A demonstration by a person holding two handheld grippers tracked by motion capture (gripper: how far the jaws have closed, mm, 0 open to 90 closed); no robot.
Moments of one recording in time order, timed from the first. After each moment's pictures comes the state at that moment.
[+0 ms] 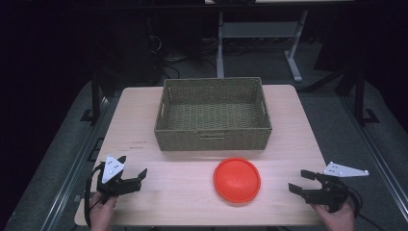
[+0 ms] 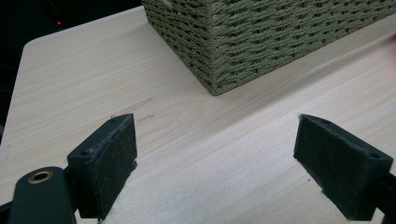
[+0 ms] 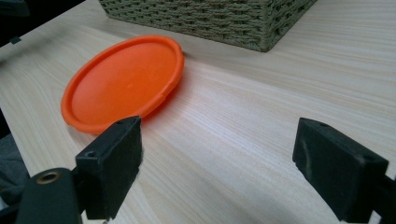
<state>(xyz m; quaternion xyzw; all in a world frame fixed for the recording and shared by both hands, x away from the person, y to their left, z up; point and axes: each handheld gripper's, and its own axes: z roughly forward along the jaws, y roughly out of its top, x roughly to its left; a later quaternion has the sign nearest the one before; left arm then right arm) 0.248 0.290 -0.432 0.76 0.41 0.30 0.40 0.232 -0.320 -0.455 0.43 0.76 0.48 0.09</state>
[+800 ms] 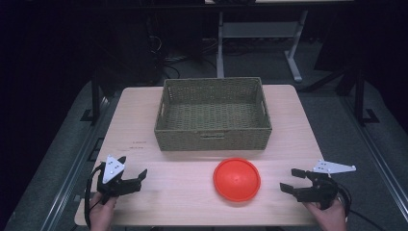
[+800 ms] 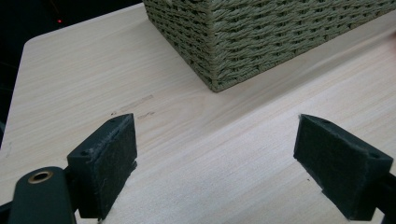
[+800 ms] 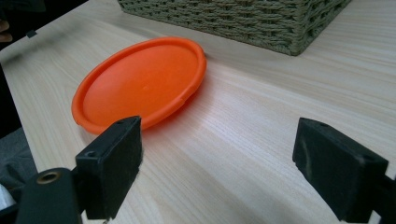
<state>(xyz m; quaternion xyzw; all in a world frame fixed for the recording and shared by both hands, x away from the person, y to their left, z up) 0.247 0.290 -0.433 0.76 0.41 0.30 0.40 0.243 -0.299 -0.456 0.41 0.77 0.48 0.07</state>
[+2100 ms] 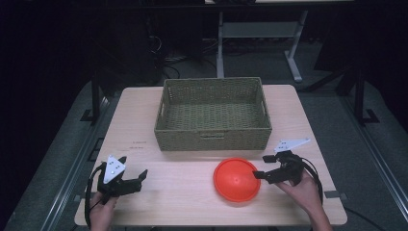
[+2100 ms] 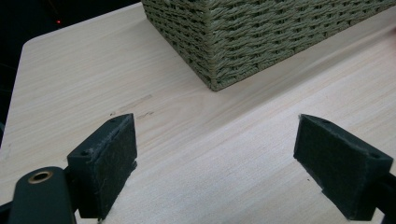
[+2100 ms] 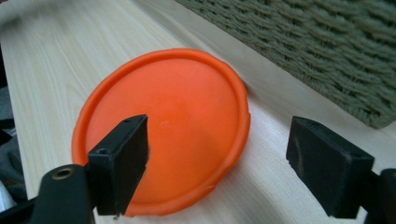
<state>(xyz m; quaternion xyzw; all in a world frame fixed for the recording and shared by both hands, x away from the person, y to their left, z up) 0.247 0.289 -0.433 0.77 0.41 0.30 0.39 0.305 -0.223 -0.432 0.36 0.84 0.41 0.02</state>
